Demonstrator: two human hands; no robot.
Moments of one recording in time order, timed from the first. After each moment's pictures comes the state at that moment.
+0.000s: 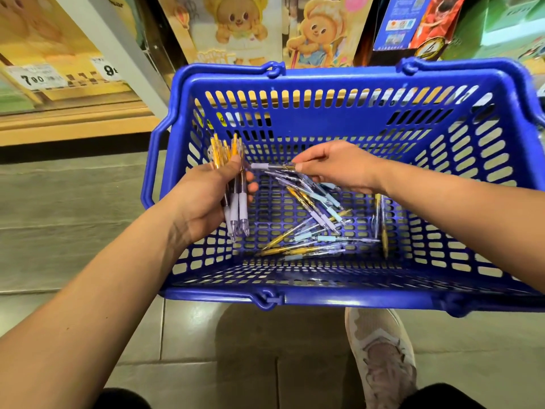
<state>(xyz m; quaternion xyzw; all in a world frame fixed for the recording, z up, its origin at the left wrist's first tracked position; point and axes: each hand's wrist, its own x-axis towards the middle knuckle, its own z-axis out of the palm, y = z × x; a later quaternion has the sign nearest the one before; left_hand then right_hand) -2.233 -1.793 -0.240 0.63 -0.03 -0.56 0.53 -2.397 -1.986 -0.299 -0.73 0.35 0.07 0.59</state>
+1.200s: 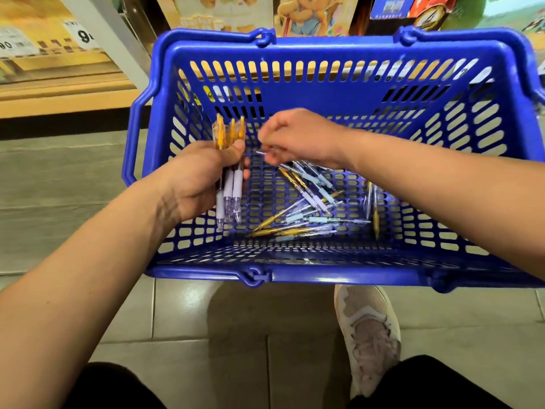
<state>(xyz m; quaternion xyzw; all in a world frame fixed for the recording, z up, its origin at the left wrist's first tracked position) -2.240 -1.795 -0.243 0.63 -0.05 -0.59 0.50 -2.358 -1.954 -0.275 -0.66 0.33 0.05 0.67</state>
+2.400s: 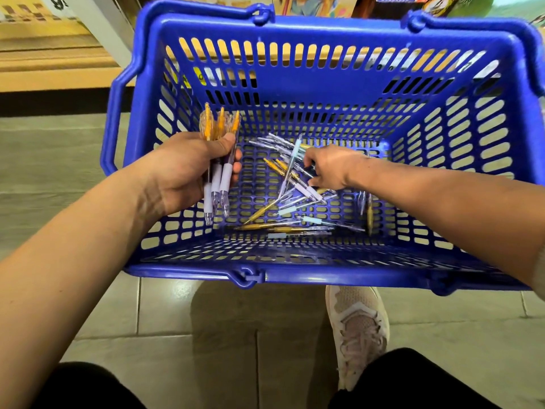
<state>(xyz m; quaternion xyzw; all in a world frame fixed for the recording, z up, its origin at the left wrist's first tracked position) -2.227 -1.793 -0.260 0.63 -0.06 -0.61 0.48 -2.414 -1.990 -0.379 -0.90 0.28 0.29 0.18</state>
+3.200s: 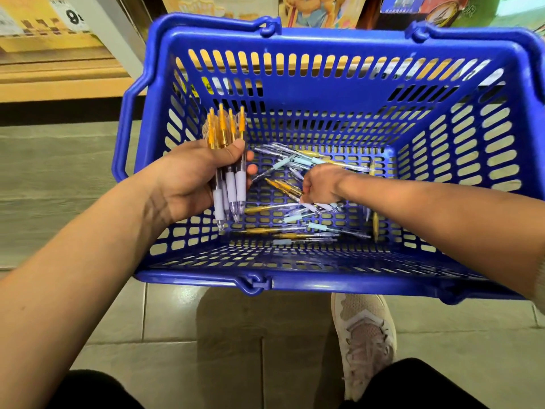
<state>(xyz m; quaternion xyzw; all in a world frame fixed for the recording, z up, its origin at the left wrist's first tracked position) -2.229 -1.793 -0.254 0.60 -0.03 -0.61 0.52 -2.399 -1.963 -0.377 -0.87 0.28 0.35 0.21</state>
